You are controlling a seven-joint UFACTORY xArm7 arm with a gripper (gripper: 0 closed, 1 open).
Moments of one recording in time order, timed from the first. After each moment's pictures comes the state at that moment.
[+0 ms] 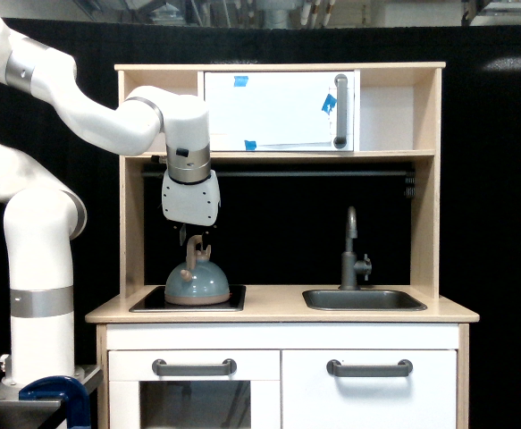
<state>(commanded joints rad) 0.07 -0.87 0.06 0.33 0.75 1.27 -1.55</state>
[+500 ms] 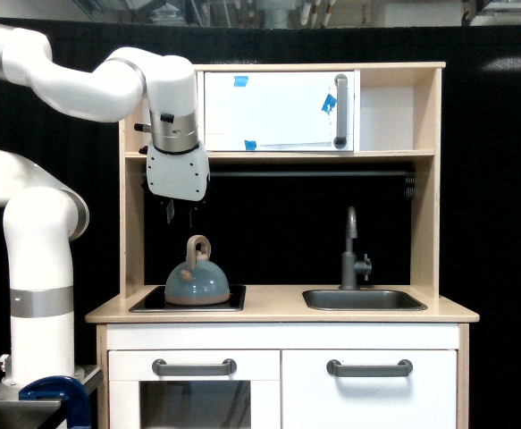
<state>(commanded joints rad) 0.01 -0.94 -0.18 0.44 0.52 1.50 -1.56</state>
